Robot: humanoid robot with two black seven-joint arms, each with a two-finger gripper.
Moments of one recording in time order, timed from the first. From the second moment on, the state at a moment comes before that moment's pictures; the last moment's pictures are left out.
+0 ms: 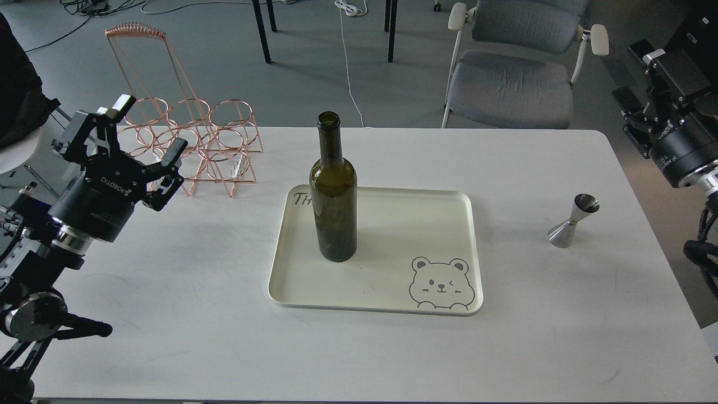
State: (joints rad) left arm -0.07 0.50 -1.34 -1.43 0.63 -0.49 -0.38; right arm 0.62 -0.97 0.58 1.46 -0.37 -0.09 0.49
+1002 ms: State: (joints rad) left arm -0.55 0.69 -1.05 -1.75 2.03 -0.44 -0.49; right arm 0.64 -0.67 0.56 1.07 0.04 0.43 0.49
